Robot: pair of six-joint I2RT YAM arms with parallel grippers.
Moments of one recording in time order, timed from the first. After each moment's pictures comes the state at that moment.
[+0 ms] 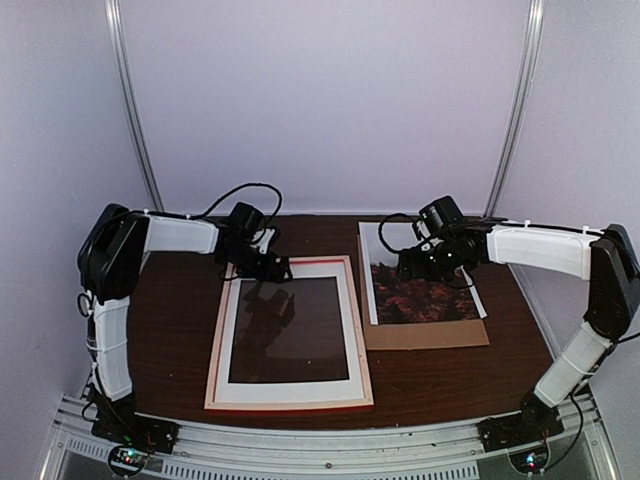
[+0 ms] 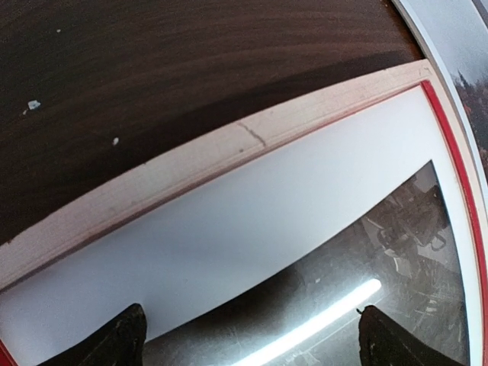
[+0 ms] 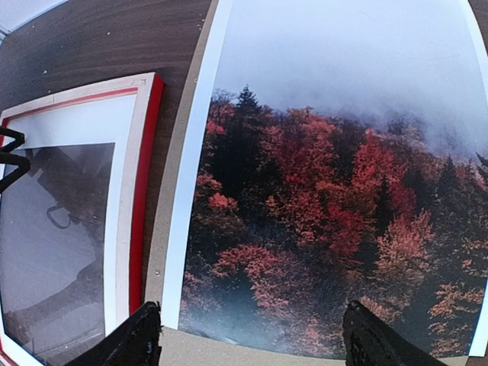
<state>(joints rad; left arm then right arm) -0.50 2.11 1.46 -0.34 0.21 -0.21 0.53 1.61 1.14 -0.47 0.06 0.45</state>
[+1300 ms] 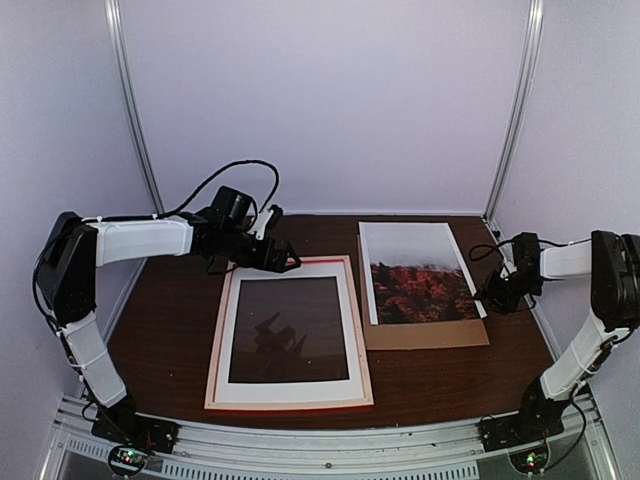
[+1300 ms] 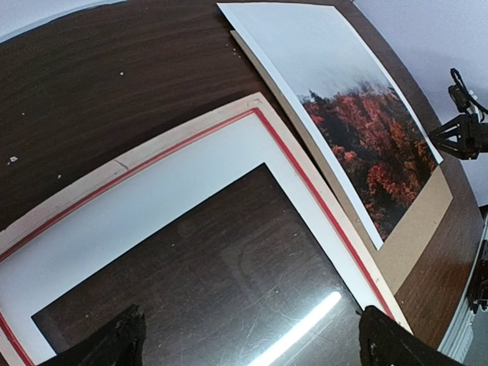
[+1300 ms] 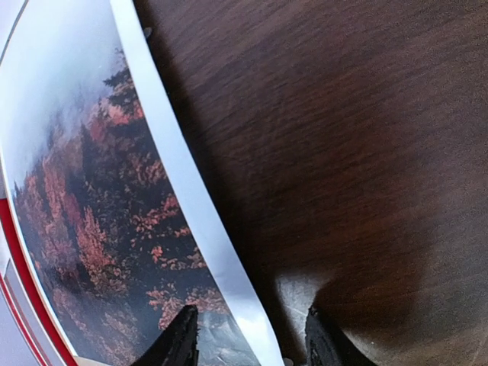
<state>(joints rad) -0.57 1.79 1.28 -0.26 0.33 -0.24 -0.14 1.61 0.82 -0.34 -0.30 0.47</state>
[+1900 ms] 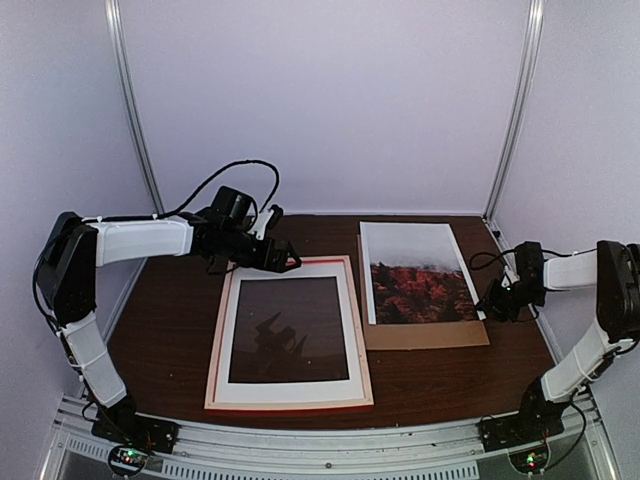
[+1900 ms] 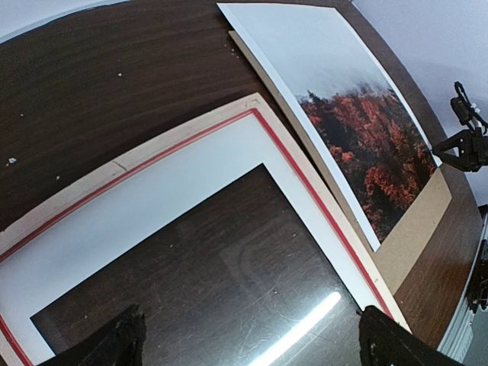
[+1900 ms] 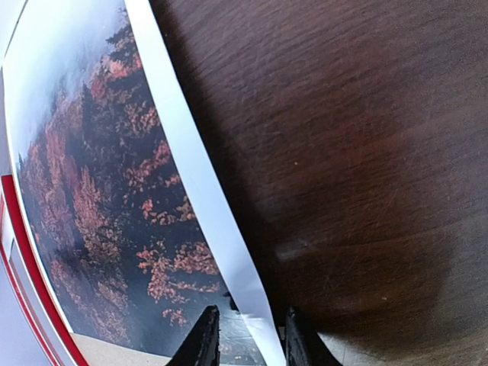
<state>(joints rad) -0.57 1.79 1.28 -0.26 0.34 -0.24 -0.14 1.53 0.70 -0.30 -0.36 0.48</state>
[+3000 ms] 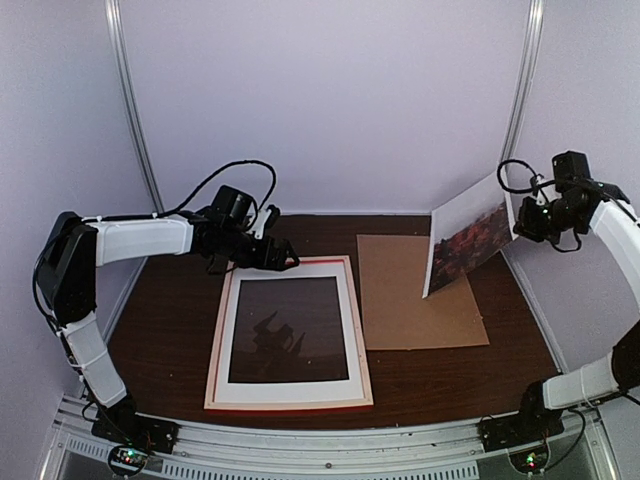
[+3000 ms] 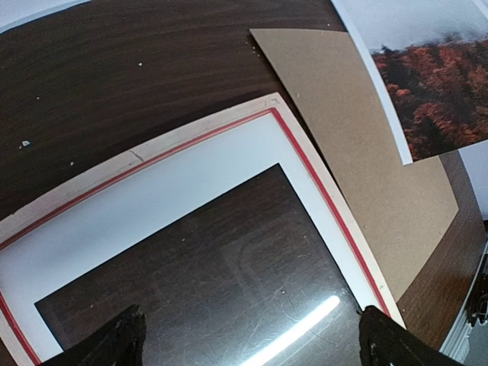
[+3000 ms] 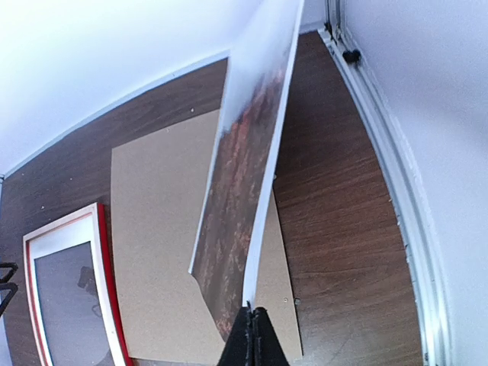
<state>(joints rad) -0.57 1.80 1.29 -0.28 0.30 -0.29 -0.11 1.25 1.29 -0.87 -0.19 0.29</state>
